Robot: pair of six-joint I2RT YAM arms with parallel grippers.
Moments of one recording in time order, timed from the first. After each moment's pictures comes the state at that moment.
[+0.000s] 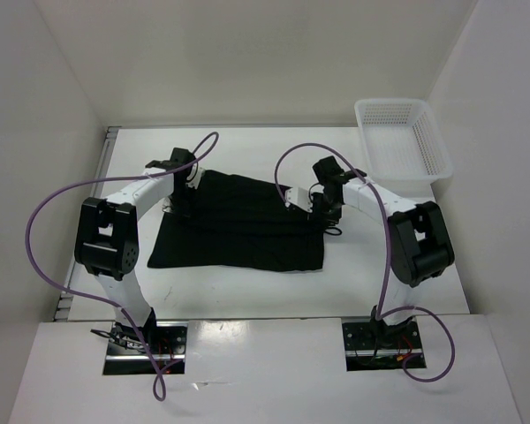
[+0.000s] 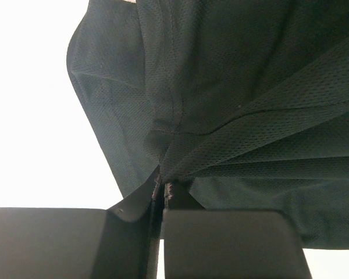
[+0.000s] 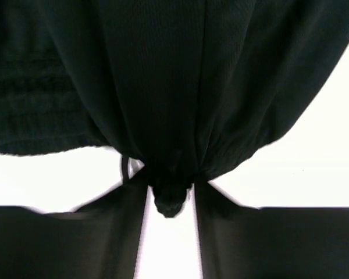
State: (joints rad) left arm -0.18 1.81 1.30 -0.80 -0.14 0.07; right arm 0.37 1.71 1.18 -0.74 -0.13 -1.09
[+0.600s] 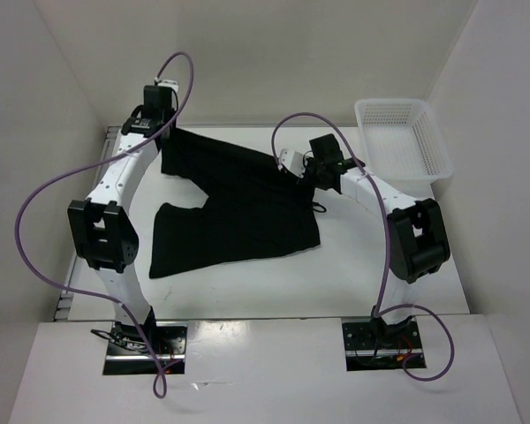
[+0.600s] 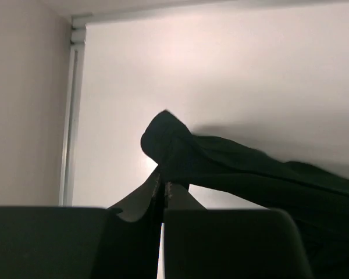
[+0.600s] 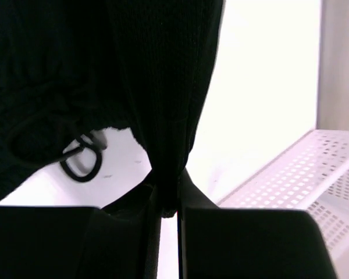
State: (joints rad) left arm -0.11 1.88 1.81 -0.60 -0.35 0.07; right arm 0.37 1.76 1.32 -0.42 0.01 -0.96
